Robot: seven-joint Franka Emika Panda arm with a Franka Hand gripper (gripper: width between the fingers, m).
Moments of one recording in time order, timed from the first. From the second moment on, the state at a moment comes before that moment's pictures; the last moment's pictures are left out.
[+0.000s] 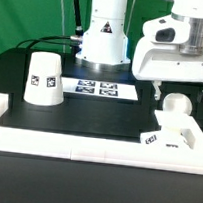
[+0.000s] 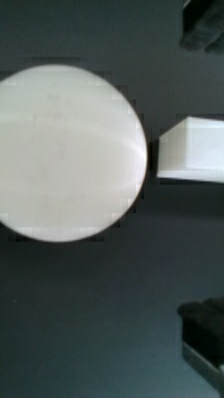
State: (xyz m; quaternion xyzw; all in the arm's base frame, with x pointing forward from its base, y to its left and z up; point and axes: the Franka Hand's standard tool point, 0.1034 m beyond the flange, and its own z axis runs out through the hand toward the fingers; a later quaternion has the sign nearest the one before) arm 0.498 0.141 0.055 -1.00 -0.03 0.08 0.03
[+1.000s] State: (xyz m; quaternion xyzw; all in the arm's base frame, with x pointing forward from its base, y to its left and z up) arm 0.490 0.144 0.049 -0.94 -0.03 0.34 0.00
